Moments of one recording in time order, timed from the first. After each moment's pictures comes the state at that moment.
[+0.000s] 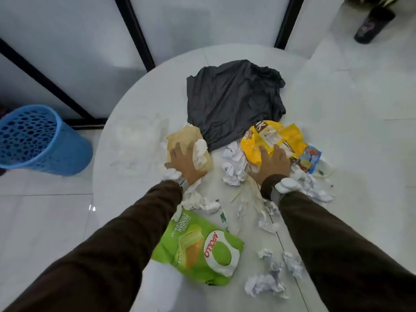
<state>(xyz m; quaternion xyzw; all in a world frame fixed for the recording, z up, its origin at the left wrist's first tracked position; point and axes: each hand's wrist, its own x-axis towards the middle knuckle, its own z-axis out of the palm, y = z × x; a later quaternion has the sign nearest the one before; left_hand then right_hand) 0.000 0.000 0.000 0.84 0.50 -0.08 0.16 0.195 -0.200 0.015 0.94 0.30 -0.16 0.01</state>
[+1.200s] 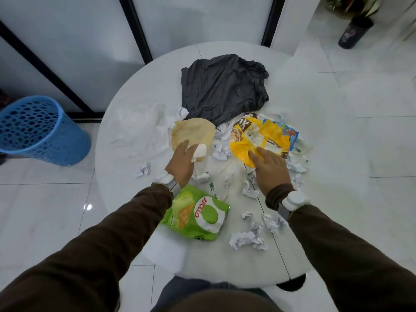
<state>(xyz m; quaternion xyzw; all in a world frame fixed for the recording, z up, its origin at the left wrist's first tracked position) -0.079 -0.104 0.056 0.91 0.33 0.08 0.25 0.123 -0.335 0.068 0.86 0.50 0.01 -0.07</state>
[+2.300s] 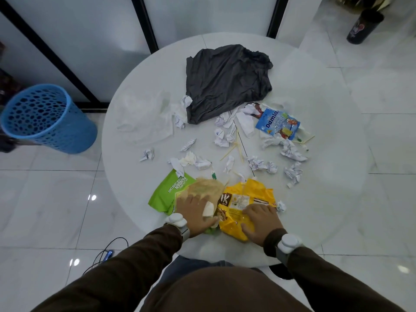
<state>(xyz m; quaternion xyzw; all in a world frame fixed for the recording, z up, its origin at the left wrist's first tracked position) -0.185 -0.264 -0.001 0.93 0.29 -0.17 0.15 0.004 -0.461 0.012 0.82 0.52 -0.22 0.01</state>
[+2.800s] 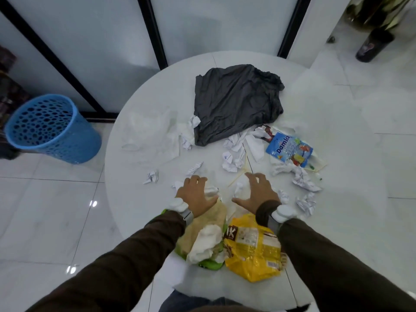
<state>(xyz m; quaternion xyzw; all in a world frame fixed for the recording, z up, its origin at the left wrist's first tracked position) -0.101 -0.147 0.023 0.91 0.39 0.00 0.16 0.094 -0.293 0.040 0.88 0.39 -0.27 -0.08</state>
